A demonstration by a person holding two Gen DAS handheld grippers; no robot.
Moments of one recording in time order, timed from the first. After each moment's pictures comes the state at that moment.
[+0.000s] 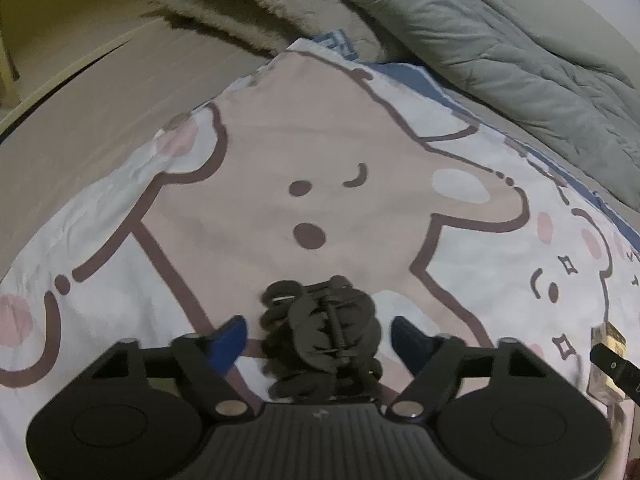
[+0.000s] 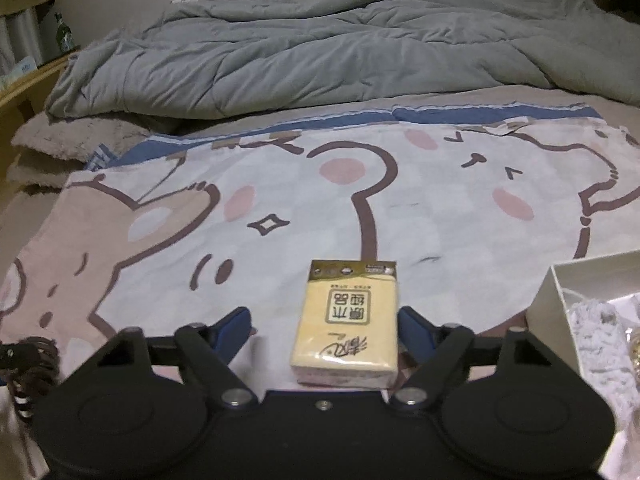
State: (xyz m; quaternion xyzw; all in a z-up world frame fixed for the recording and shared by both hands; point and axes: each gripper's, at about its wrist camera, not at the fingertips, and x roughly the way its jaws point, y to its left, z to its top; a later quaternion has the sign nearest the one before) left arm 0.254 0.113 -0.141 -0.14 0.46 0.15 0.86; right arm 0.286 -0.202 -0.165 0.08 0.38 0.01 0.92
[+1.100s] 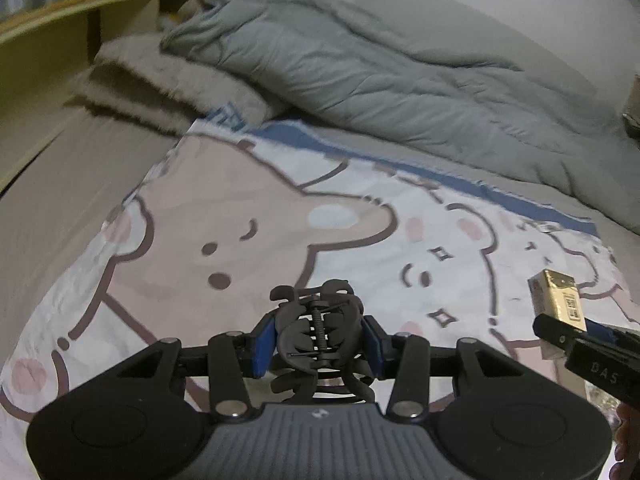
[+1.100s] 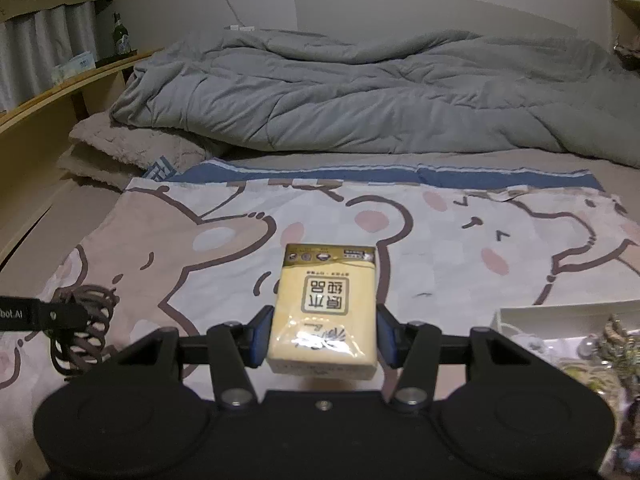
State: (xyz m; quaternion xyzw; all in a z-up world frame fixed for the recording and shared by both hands) left arm 0.206 0.053 -0.055 -0.07 0.40 0.02 0.91; right arm 0.219 -0.198 -0.083 0.04 0.34 0.06 0.94
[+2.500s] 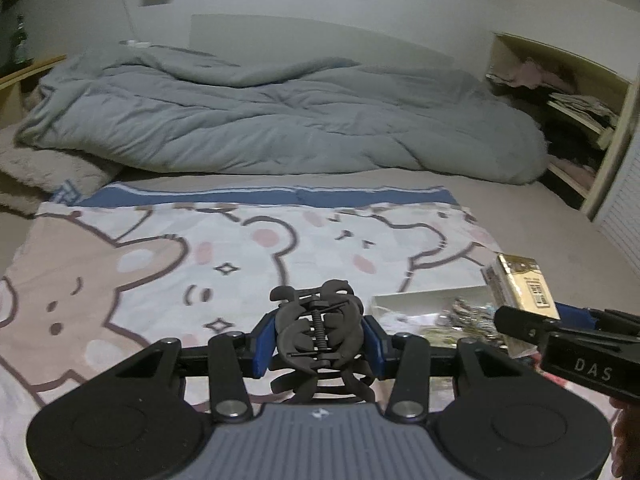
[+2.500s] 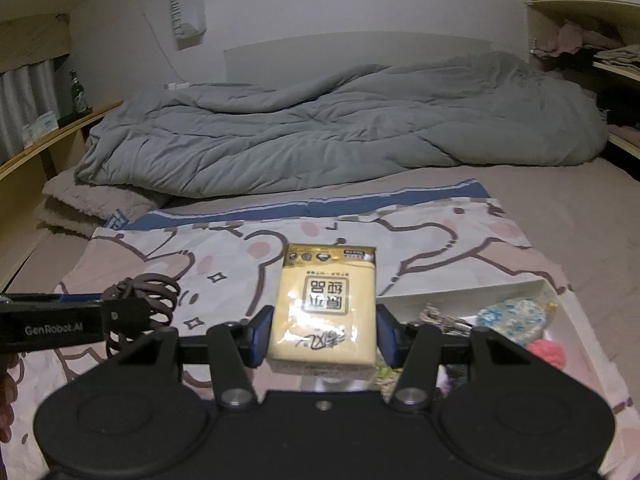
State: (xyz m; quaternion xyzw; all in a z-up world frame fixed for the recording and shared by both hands) left arm 0.154 -0.136 -0.010 -0.01 0.35 -0.15 0.92; right arm 0.108 -0.340 -0.012 0.07 0.30 -0.02 0.95
